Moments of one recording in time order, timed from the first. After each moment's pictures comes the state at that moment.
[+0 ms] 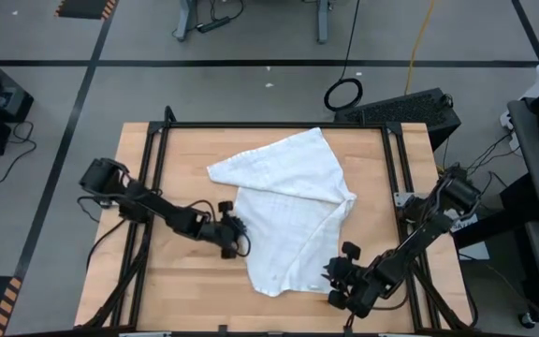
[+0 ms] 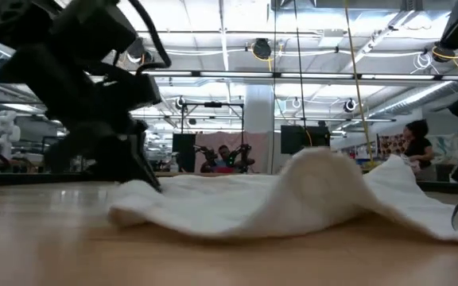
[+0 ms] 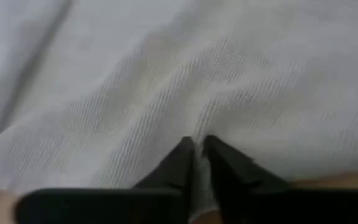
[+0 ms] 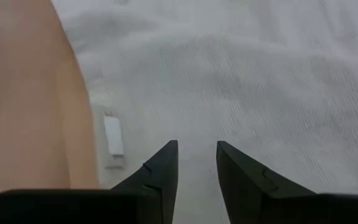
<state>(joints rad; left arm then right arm) -0.31 1.67 0.60 0.18 -0.41 -0.16 0.85 1.74 0.87 -0.33 0.63 1.14</state>
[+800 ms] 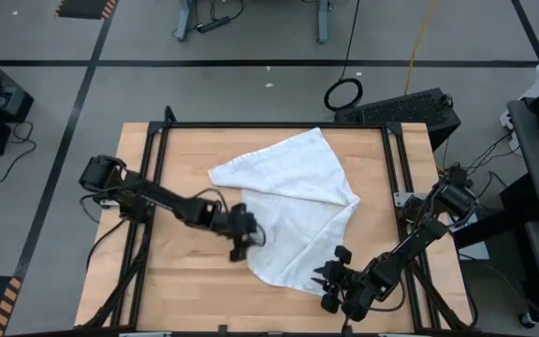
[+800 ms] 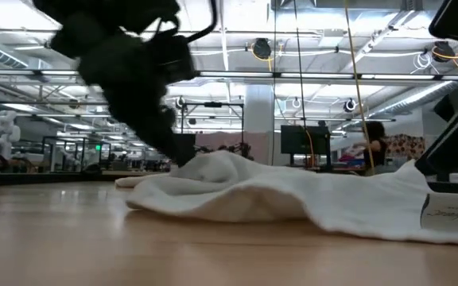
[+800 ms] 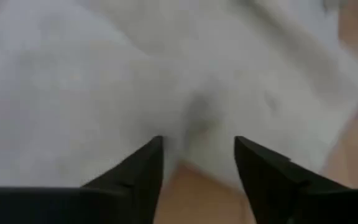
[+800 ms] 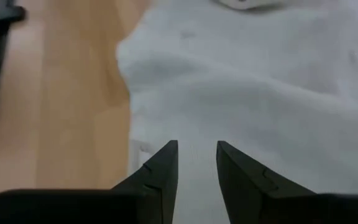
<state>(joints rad) -0.25 1.65 0.81 -0.03 -0.02 -0.31 0.84 1.80 0.87 -0.09 0.73 1.05</state>
